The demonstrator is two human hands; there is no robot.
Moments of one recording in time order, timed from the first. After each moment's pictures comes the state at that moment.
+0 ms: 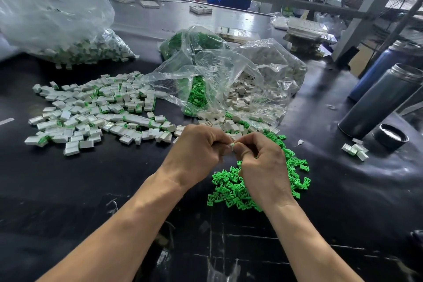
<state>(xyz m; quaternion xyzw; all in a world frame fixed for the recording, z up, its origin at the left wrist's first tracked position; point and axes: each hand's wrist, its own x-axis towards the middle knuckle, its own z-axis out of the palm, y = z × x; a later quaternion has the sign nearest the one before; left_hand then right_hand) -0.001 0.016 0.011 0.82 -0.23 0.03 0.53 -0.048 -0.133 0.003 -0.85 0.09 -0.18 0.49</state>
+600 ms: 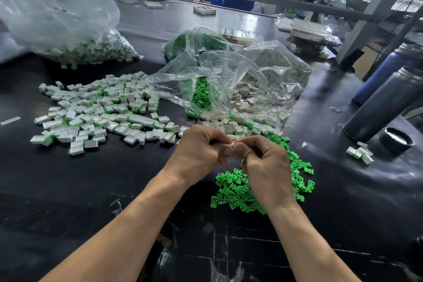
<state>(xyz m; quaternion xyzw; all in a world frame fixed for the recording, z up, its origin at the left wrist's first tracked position) 0.009 0.014 0.002 0.76 -0.15 -0.05 0.62 -0.044 -0.134 -0.005 -0.81 0.07 -0.17 0.55</state>
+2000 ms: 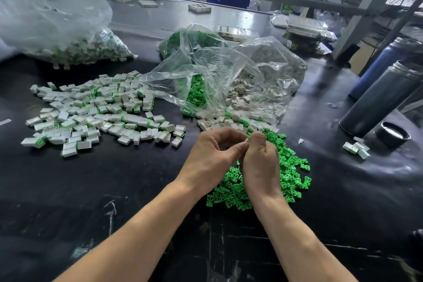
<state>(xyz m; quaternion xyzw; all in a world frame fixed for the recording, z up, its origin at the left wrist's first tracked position) -0.012 -0.014 0.000 0.68 -0.17 -0.07 0.71 -0.033 -0.123 -0.007 -0.77 0.17 -0.20 0.59</state>
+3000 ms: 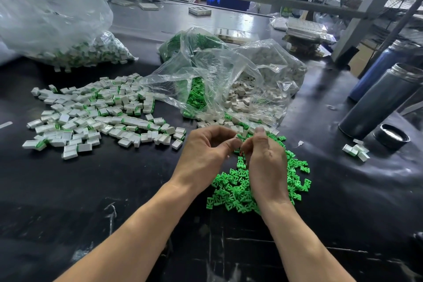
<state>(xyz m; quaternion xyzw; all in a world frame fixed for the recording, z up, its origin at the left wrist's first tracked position) -0.006 -0.008 0.002 0.69 -0.12 -0.03 0.71 -0.033 -0.133 -0.010 -0.77 0.14 -0.25 0.57</state>
